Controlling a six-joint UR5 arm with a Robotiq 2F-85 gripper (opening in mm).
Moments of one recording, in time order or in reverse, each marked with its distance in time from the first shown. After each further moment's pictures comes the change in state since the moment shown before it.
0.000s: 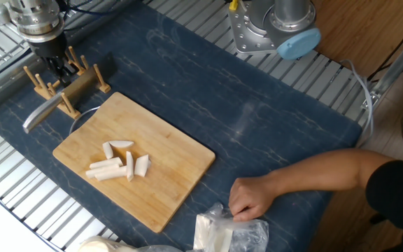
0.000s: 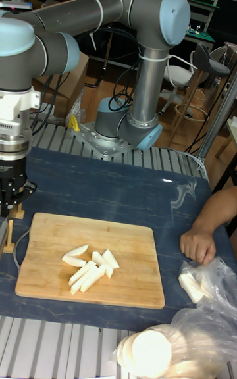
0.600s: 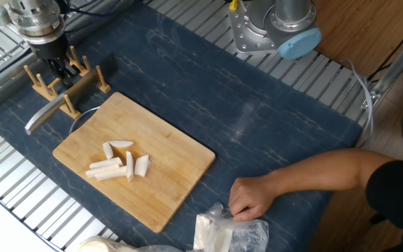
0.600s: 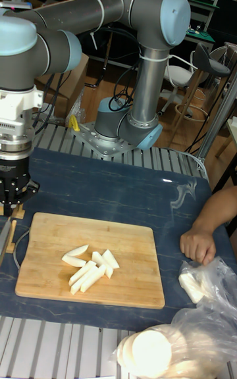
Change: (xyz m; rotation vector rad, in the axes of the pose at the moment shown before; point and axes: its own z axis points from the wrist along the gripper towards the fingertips) arm 0.004 0.000 -0.006 -0.002 0.010 -0.011
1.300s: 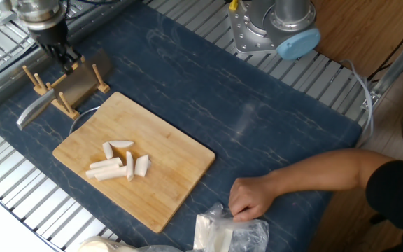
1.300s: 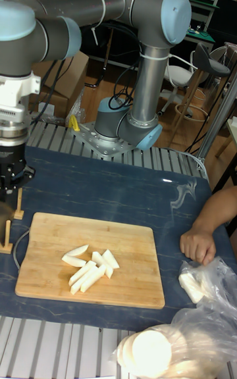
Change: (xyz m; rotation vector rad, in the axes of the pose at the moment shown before) arm 0.029 -0.026 -0.026 0.066 0.059 -0.080
